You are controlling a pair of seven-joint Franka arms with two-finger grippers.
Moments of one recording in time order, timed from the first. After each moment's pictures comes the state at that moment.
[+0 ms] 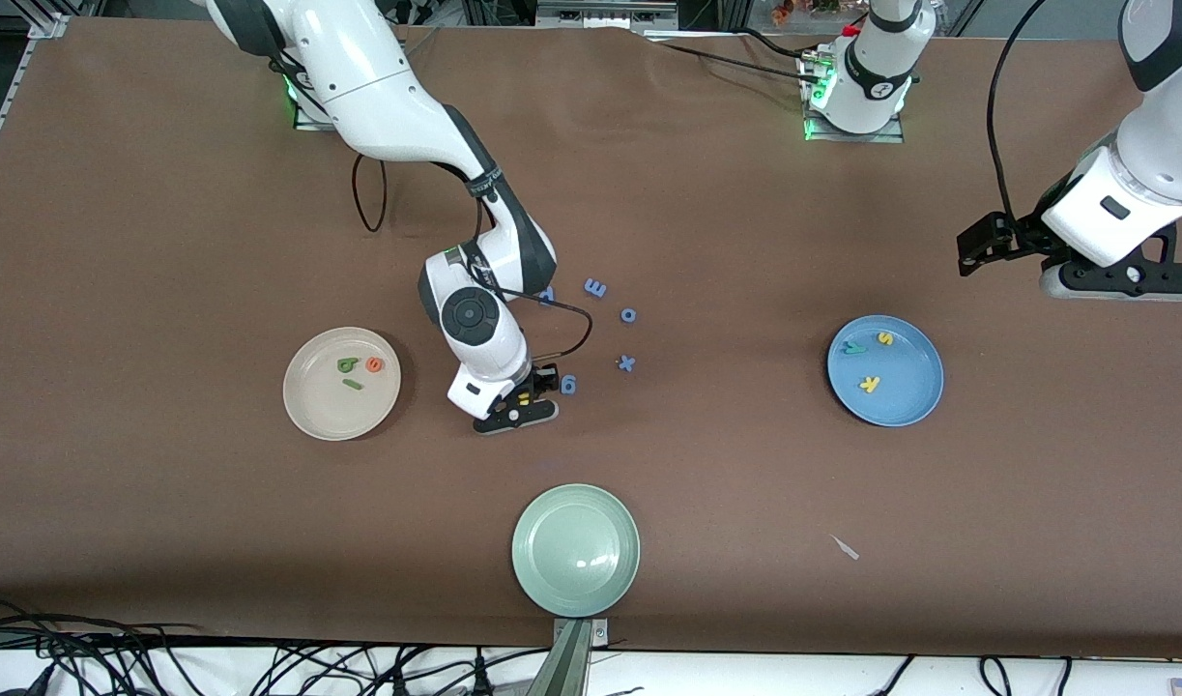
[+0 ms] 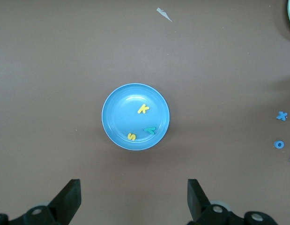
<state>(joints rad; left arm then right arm) -0.06 0.04 -0.04 -1.64 0.02 1.65 -0.08 0.73 0.90 -0.19 -1.41 0.25 2.37 0.20</state>
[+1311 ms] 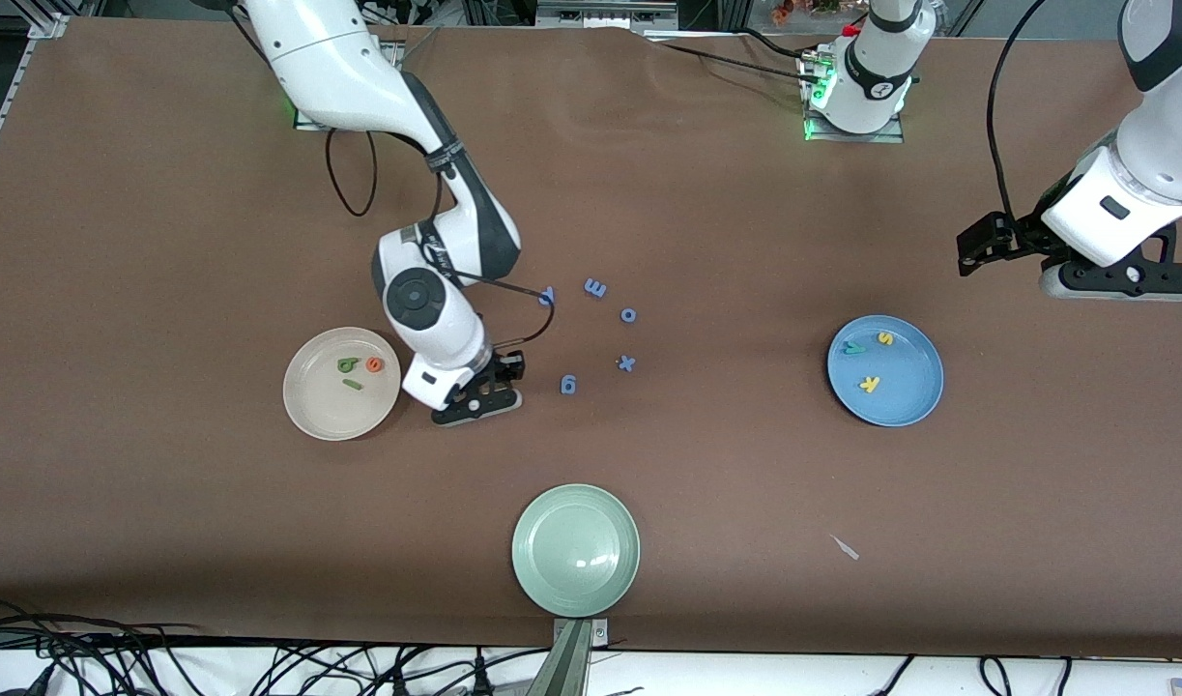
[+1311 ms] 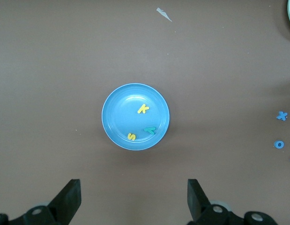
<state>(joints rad) -0.06 0.04 -0.04 -1.64 0.02 1.65 -0.08 0.71 0.76 -0.20 -1.55 0.25 2.38 0.14</state>
